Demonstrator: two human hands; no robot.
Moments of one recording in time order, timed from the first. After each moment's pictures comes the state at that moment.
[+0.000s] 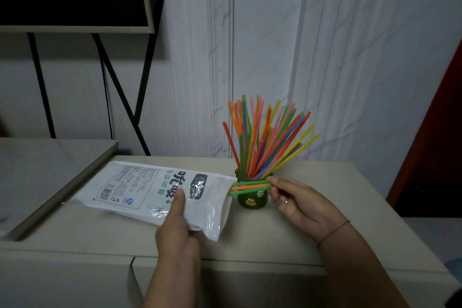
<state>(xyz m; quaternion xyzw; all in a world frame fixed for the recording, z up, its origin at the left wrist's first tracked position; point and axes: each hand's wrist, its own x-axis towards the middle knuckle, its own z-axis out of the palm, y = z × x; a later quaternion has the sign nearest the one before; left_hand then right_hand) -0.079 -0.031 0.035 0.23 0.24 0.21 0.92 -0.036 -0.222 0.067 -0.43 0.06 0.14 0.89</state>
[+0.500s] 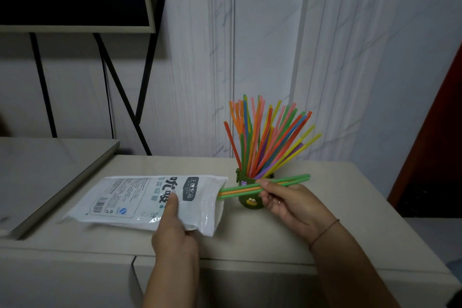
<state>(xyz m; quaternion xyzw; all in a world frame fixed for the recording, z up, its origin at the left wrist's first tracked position) -0.077 -0.026 0.033 0.20 0.27 0.23 0.91 -0.039 -0.205 0.065 -0.48 0.03 0.12 0.87</state>
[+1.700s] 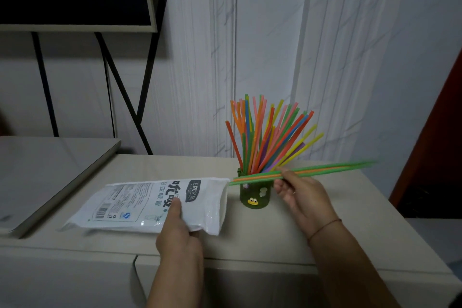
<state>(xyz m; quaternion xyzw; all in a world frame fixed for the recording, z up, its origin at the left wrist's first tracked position) -0.077 -0.031 0.033 0.19 0.30 0.21 0.91 -0.035 -0.208 0.074 -0.46 0.09 -0.03 0.88</state>
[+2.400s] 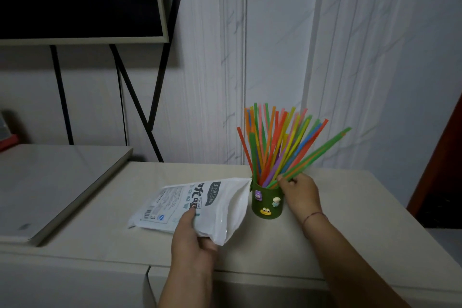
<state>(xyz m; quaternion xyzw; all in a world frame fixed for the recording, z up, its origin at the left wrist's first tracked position) -0.089 -0.028 0.052 0.17 0.26 0.12 0.94 0.015 -0.197 0.050 -0.82 0.05 -0.15 0.55</state>
